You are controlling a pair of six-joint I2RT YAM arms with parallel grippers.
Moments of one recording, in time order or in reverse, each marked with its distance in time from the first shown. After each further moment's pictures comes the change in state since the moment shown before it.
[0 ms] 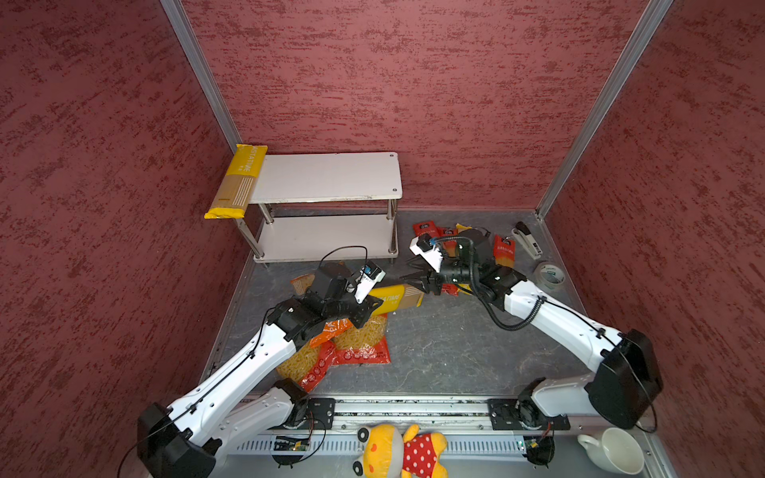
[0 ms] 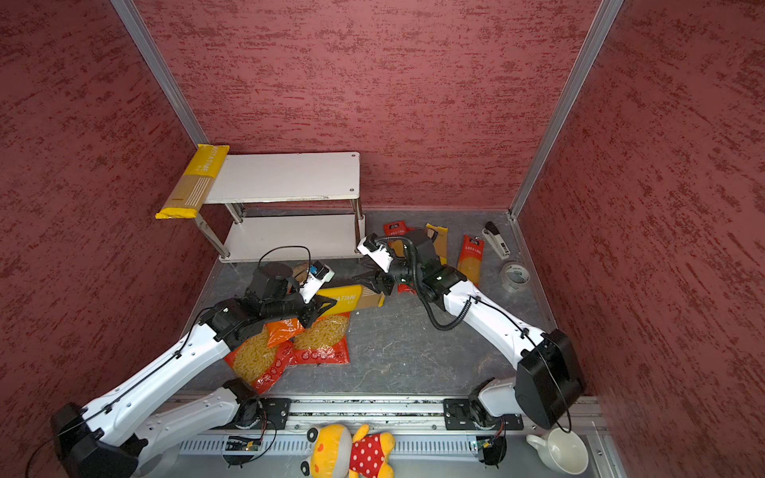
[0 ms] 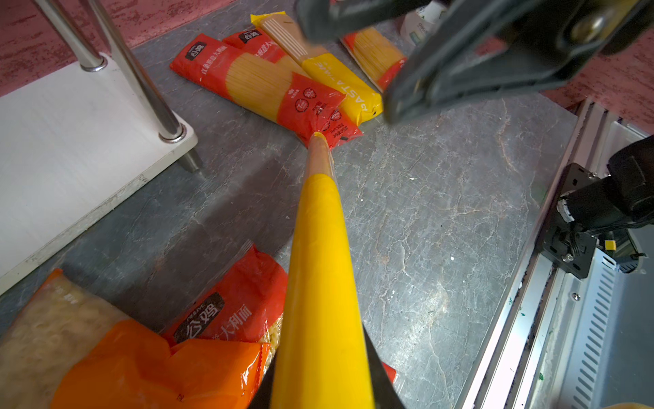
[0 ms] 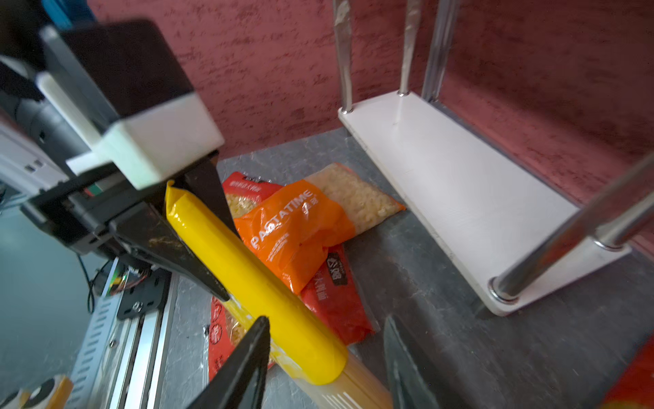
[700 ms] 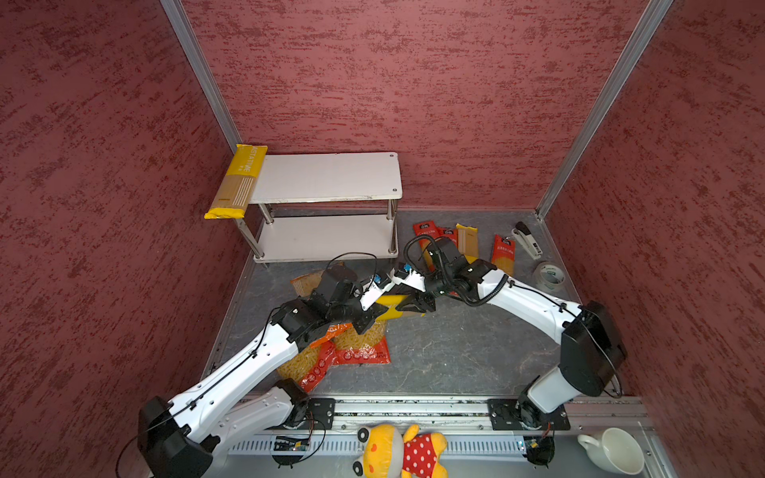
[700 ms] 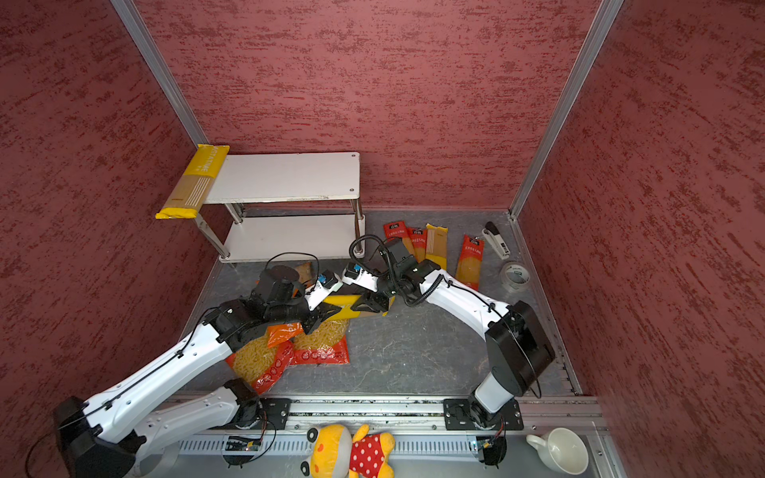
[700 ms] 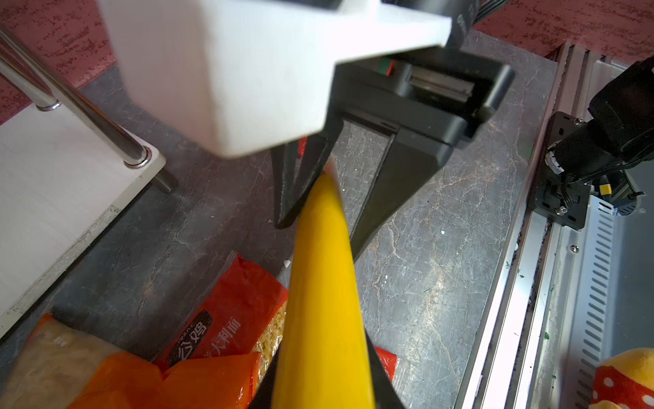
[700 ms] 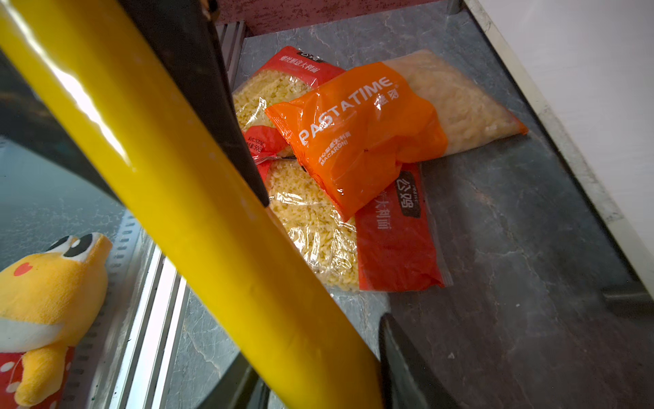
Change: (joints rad) left arm -0.061 0.010 0.004 -0.016 -0.008 0.108; right arm 0.050 0.185 0.093 -0.317 -0.074 -0.311
